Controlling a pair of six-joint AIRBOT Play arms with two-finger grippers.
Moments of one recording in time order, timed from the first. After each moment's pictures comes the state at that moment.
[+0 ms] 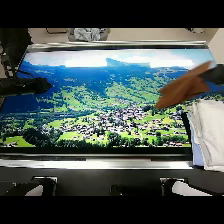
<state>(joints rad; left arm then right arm) 0.02 -1.13 1.32 1.16 -1.06 -1.46 -0.63 -1.39 1.70 -0.72 1.48 1.12</state>
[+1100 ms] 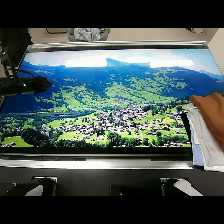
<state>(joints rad) 0.02 -1.13 1.32 1.16 -1.03 -1.44 -1.09 -1.22 1.40 -1.44 1.82 1.13</state>
